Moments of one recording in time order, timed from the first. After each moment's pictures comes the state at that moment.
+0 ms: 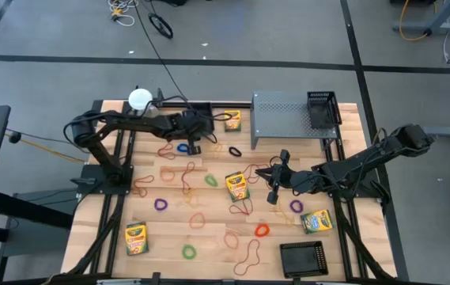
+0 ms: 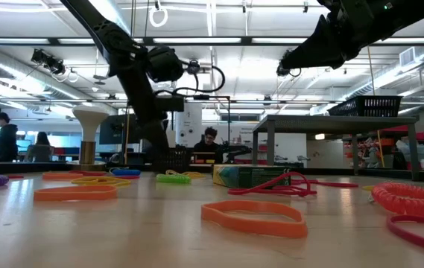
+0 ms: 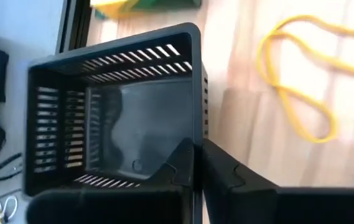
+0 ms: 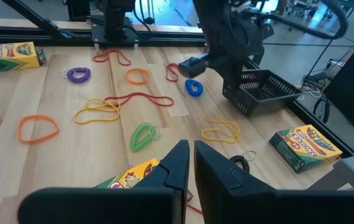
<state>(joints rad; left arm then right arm) 0.41 1.63 0.90 -0.22 -0.31 0.44 0.35 1.20 0.59 0.16 0.65 0.14</state>
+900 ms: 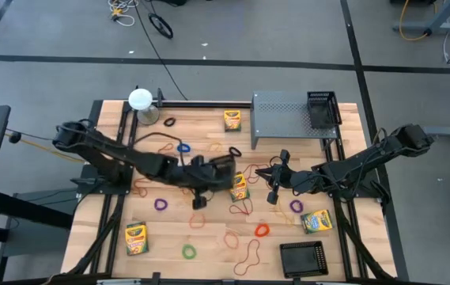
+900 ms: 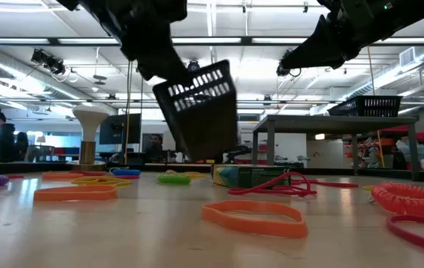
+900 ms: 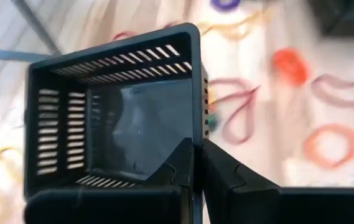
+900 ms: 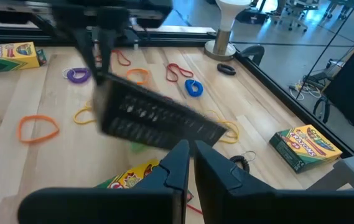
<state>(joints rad) -0.23 1.49 0.93 -0.15 -0.28 -0.24 0.35 1.20 0.59 0.16 0.65 0.14</state>
